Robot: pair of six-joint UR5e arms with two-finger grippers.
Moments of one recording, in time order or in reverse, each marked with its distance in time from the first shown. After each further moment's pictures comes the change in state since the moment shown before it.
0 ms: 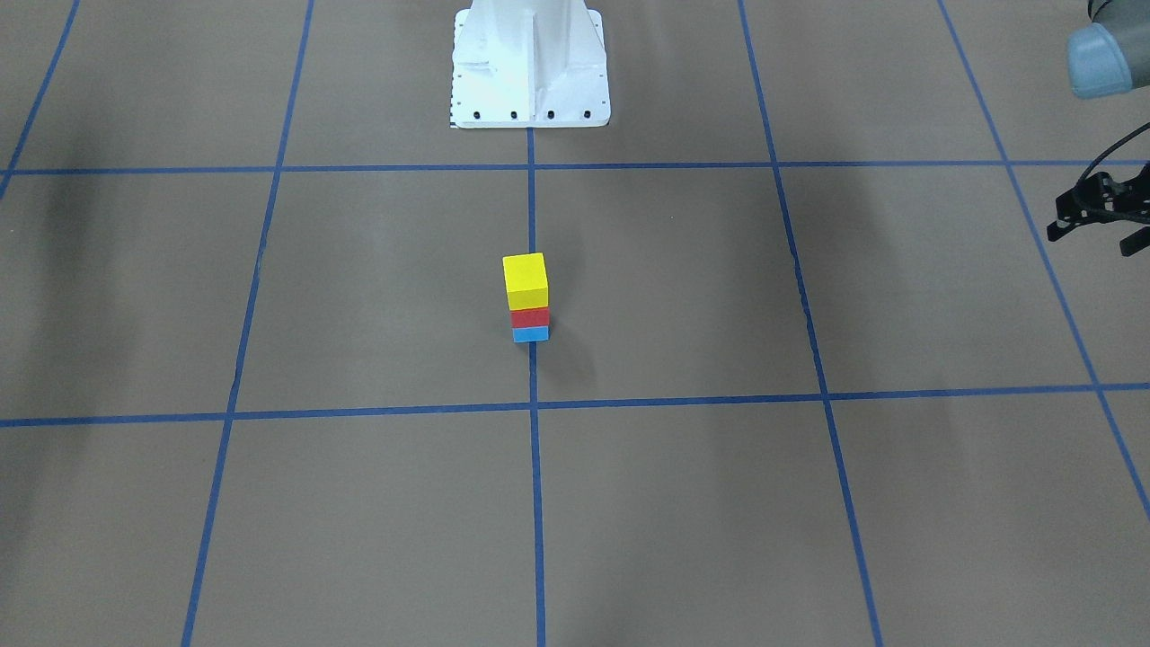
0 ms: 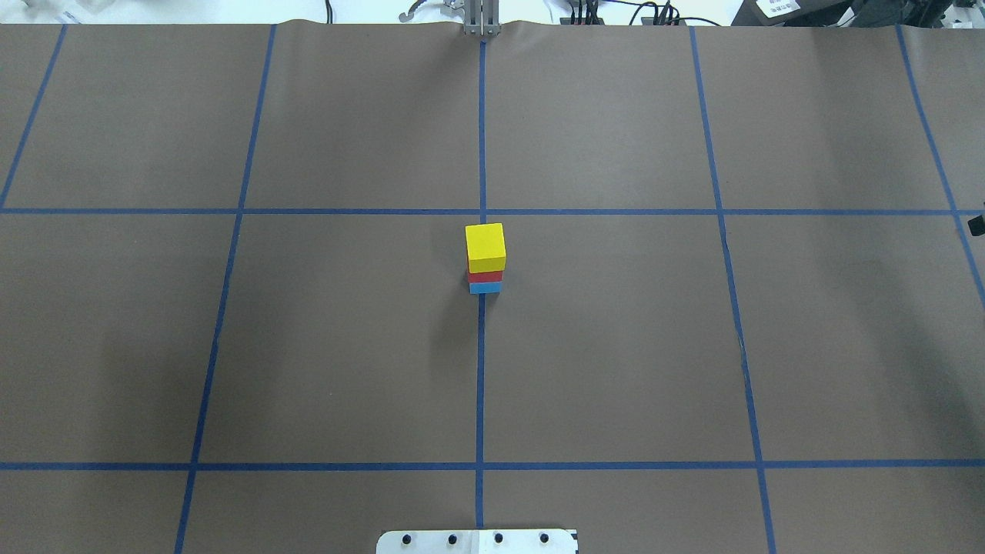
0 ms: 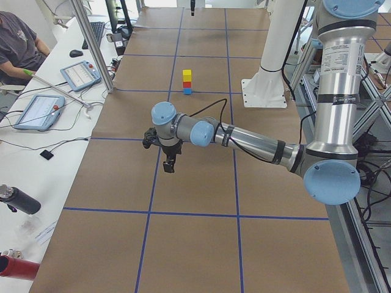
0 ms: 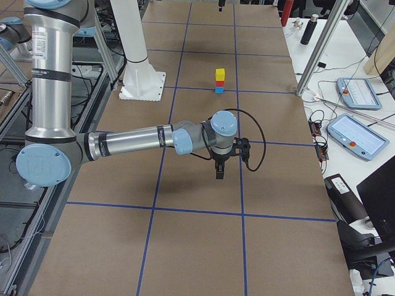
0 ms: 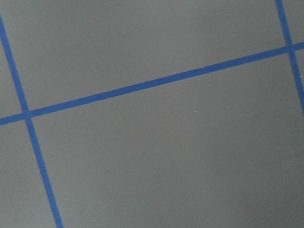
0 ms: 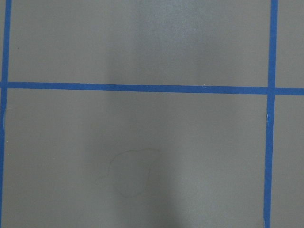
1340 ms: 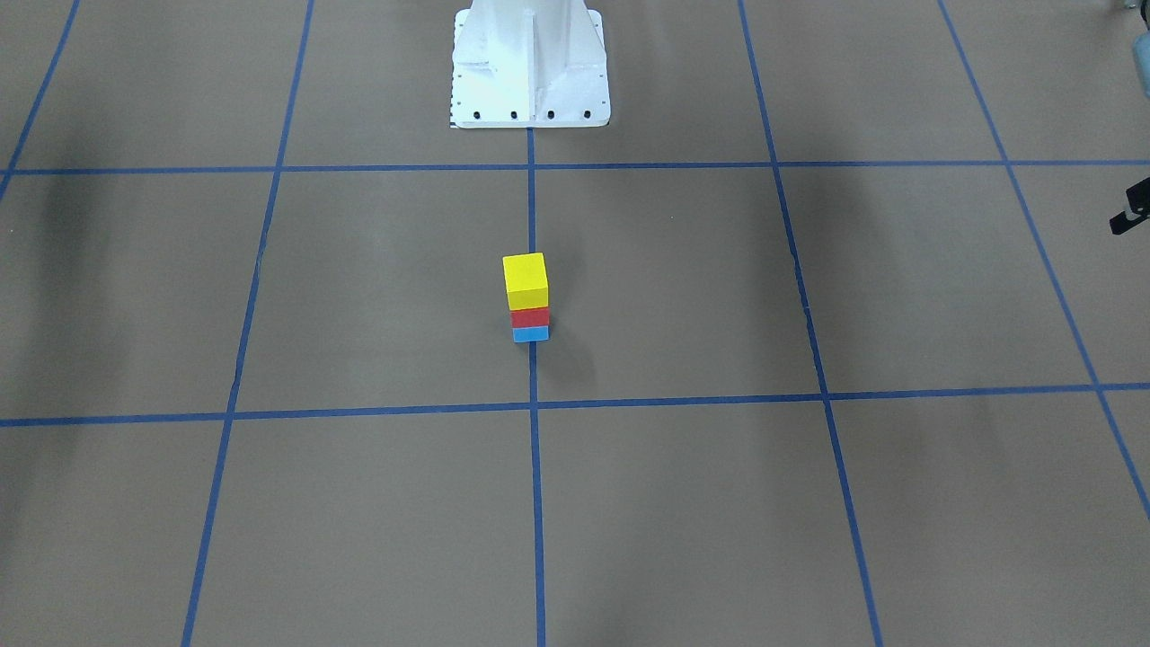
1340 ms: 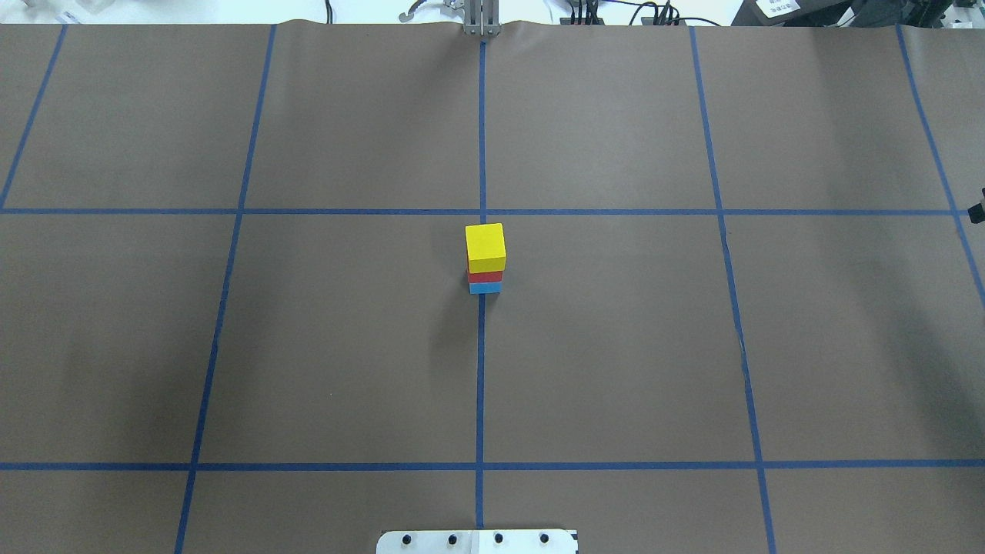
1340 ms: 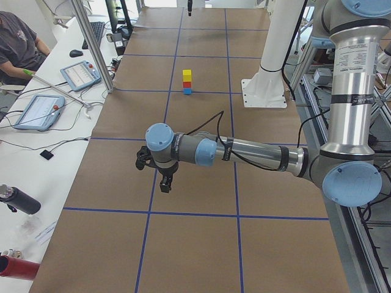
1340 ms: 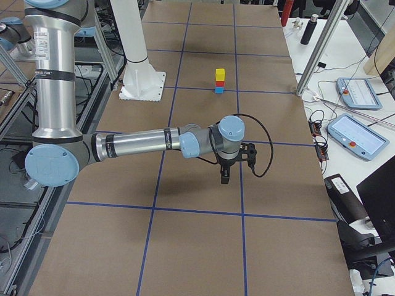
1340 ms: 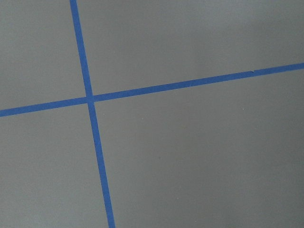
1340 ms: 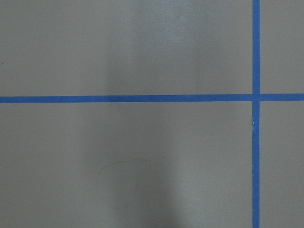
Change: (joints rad) left arm -0.121 -0.005 0.066 0.004 -0.054 0.047; right arm 0.015 0.054 -0.081 -0.009 -0.024 -0.012
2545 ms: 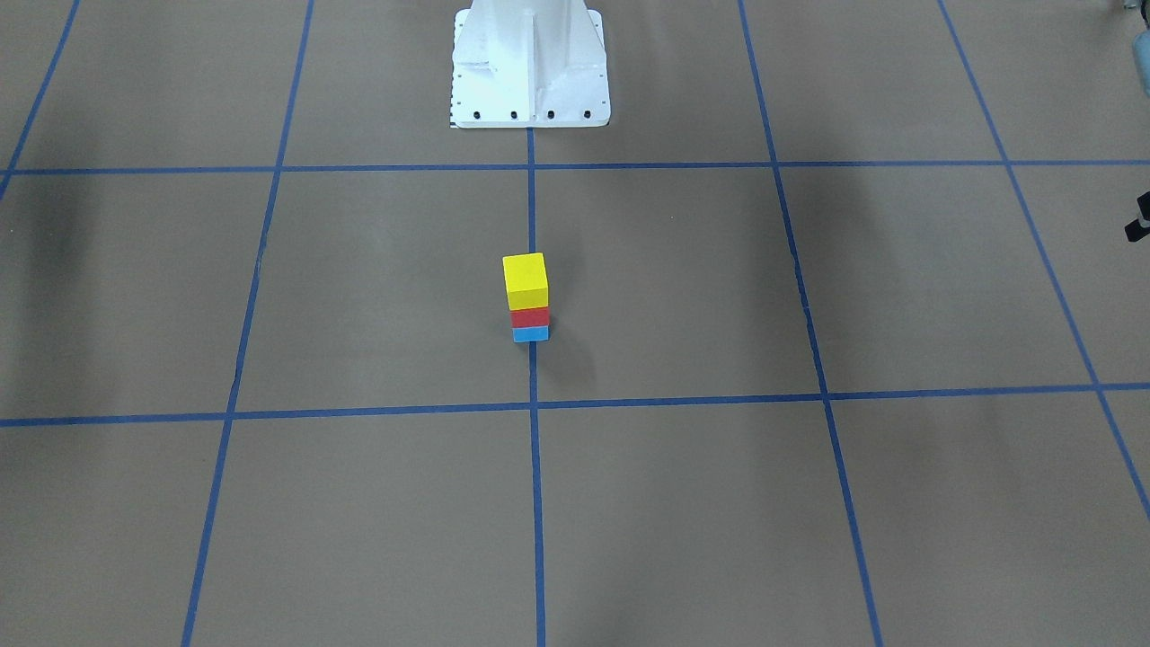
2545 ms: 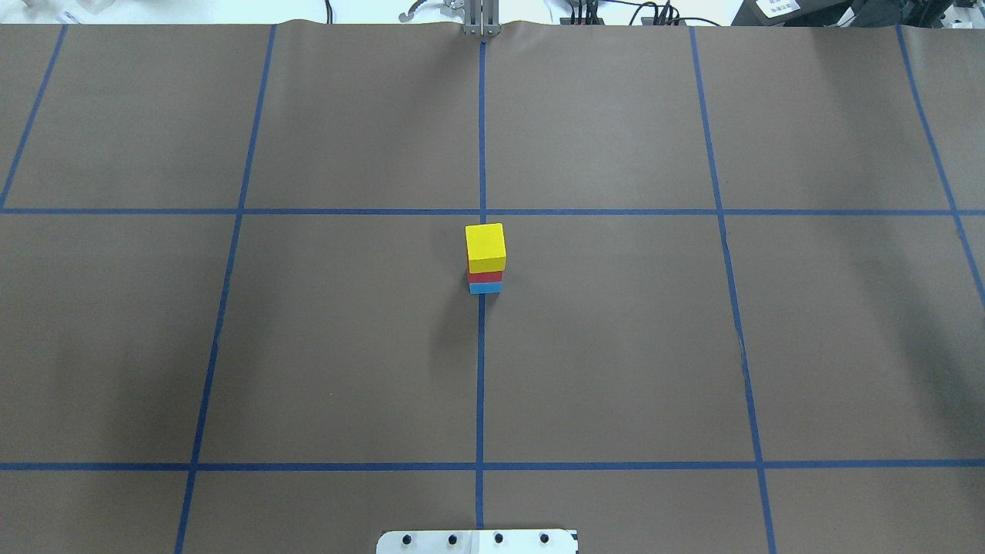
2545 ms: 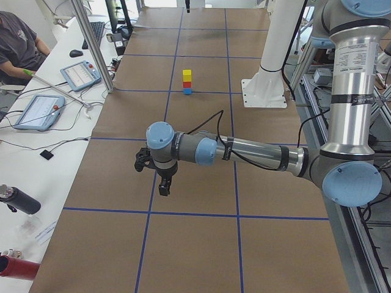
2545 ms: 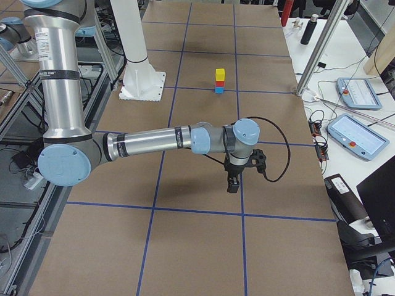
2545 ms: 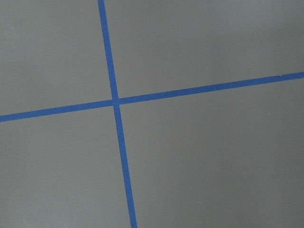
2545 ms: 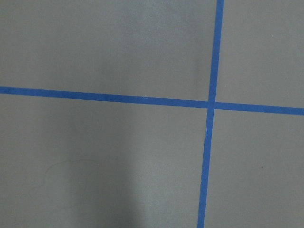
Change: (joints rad) left arm 0.000 0.007 -0.005 -0.001 0.057 -0.002; right arm 0.050 0.087 -0.056 -0.219 -0.056 -0.265
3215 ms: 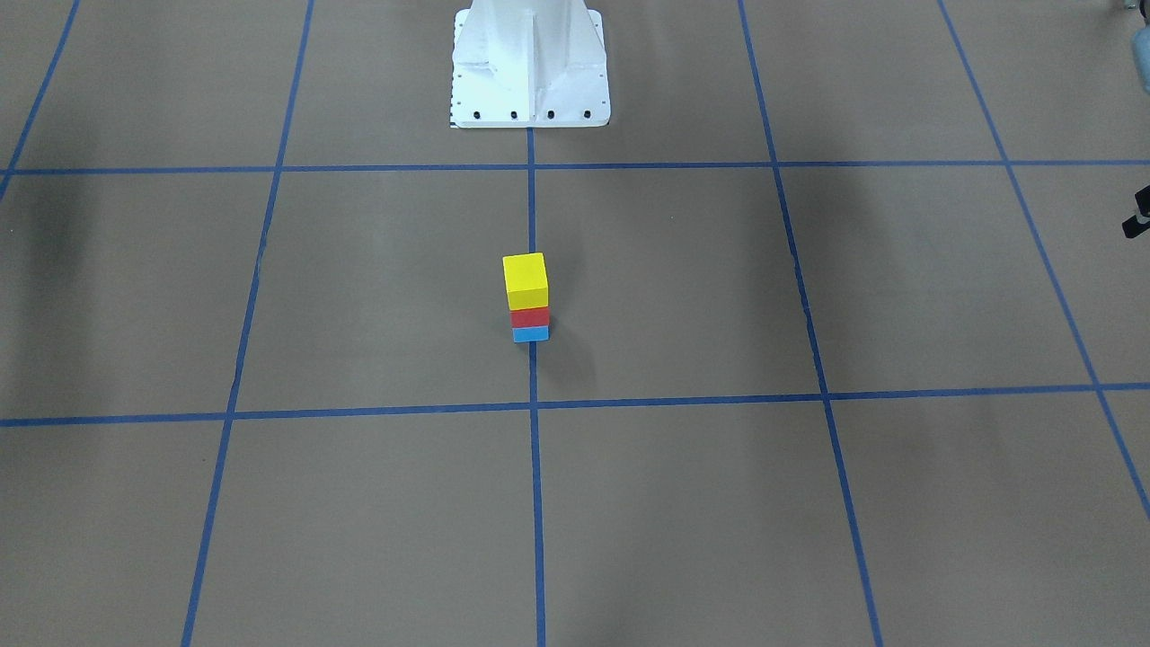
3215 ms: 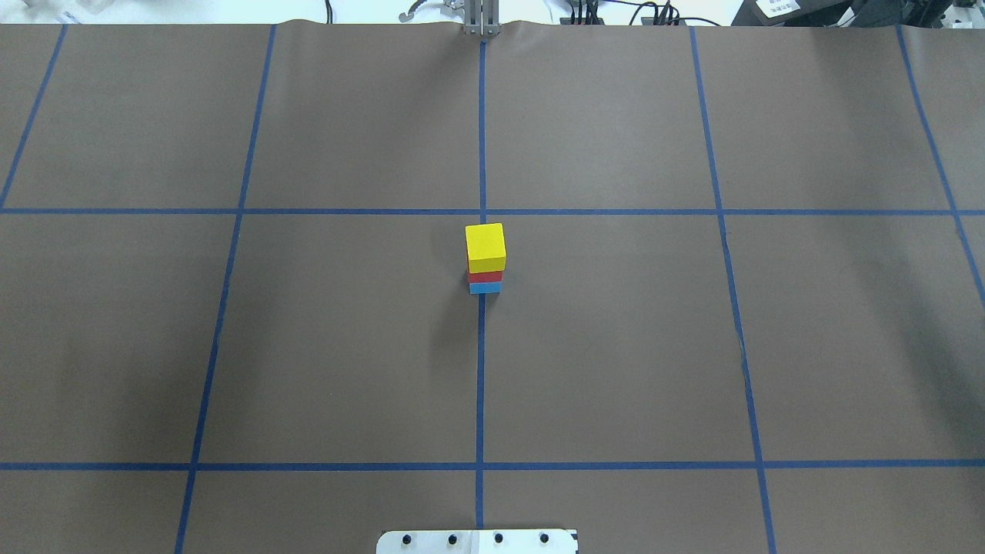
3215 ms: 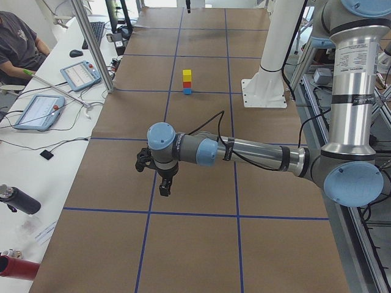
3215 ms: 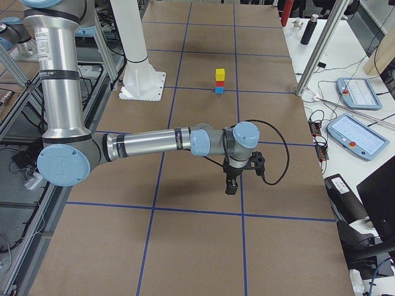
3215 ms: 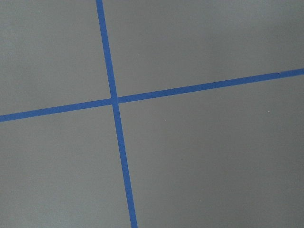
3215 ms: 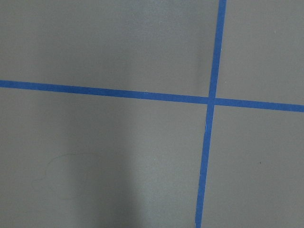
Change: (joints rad) left arm 0.001 0.003 -0.019 -0.002 -0.018 0.003; right arm 0.000 -0.010 -0.009 -0.003 0.011 -0.003
